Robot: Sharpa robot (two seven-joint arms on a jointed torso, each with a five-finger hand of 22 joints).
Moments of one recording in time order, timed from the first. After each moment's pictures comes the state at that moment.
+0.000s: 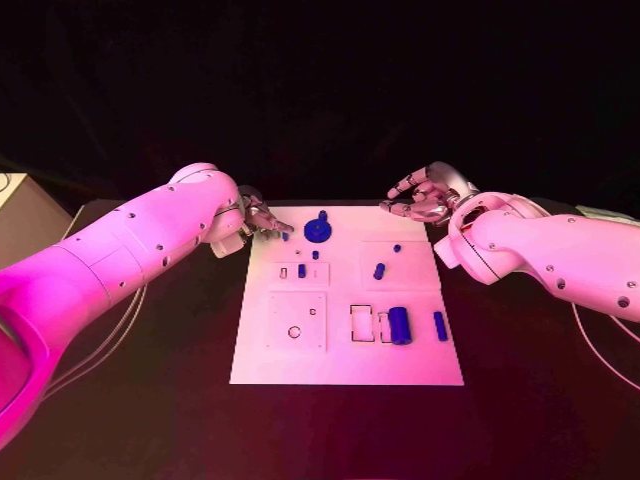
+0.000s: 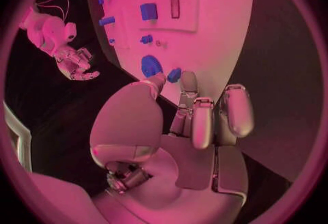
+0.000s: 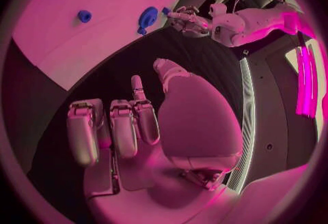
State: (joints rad) left arm 1.26 -0.38 0.22 0.84 -1.10 0.23 -0.52; left_hand 1.18 -0.13 0.36 0.29 0.05 0.82 0.11 0.49 0.82 1.11 0.03 0.96 0.59 1.47 -0.03 1.53 1.31 0.07 1.35 0.08 1.39 1.24; right arm 1.35 -0.78 -0.12 1.42 -0.88 -0.58 -0.17; right_hand 1.32 -0.23 0.25 0.29 0.39 0.93 0.16 0.22 0.32 1.47 0.08 1.50 1.31 1.47 0.00 1.57 1.31 0.01 1.47 0.10 1.53 1.31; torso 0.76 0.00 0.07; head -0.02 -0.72
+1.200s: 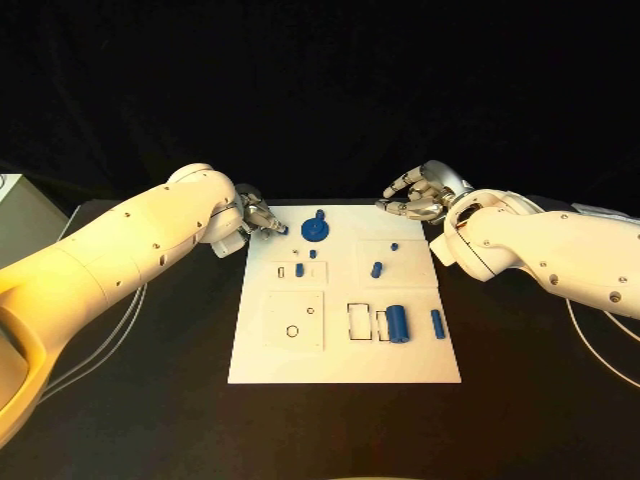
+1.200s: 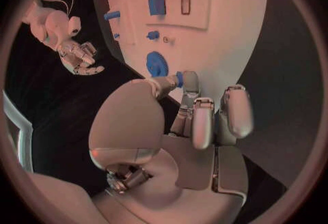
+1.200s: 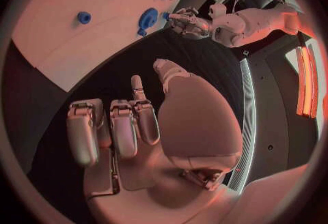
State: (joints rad) left arm 1.26 -0.37 0.21 0.84 -1.05 0.18 -0.50; left_hand 1.28 -0.14 0.73 0.19 0.06 0.81 0.09 0.56 0.82 1.12 0.01 0.96 0.57 1.47 -0.04 1.53 1.31 0.07 1.36 0.07 1.40 1.26; right arm 1.35 -0.77 -0.12 1.40 -0.88 -0.56 -0.17; right_hand 1.32 -0.23 0.25 0.29 0.39 0.93 0.16 0.22 0.32 1.47 0.08 1.50 1.31 1.47 0.00 1.57 1.31 0.01 1.47 0.10 1.53 1.31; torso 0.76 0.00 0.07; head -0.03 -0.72
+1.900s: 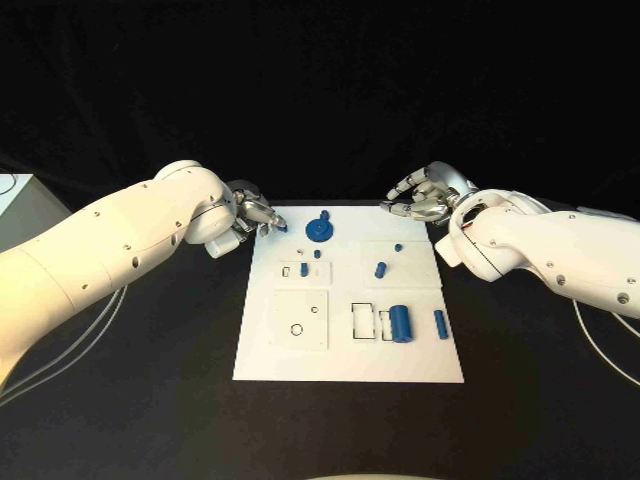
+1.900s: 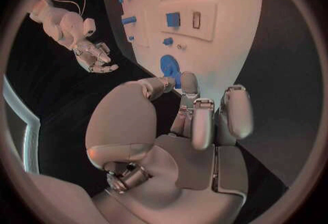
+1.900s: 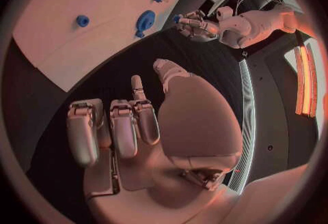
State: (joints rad) left arm 1.26 -0.50 0.19 1.03 -0.98 0.16 -0.50; left_hand 1.14 -0.17 0.78 0.15 0.25 0.81 0.09 0.66 0.88 1.16 0.00 1.00 0.60 1.47 -0.05 1.54 1.31 0.07 1.36 0.06 1.41 1.27; right arm 1.35 -0.78 -0.12 1.41 -0.88 -0.54 -0.17; right_hand 1.32 -0.23 0.25 0.29 0.40 0.93 0.16 0.22 0.32 1.47 0.08 1.50 1.31 1.47 0.00 1.57 1.31 0.01 1.47 0.10 1.53 1.31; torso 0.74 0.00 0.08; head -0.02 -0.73
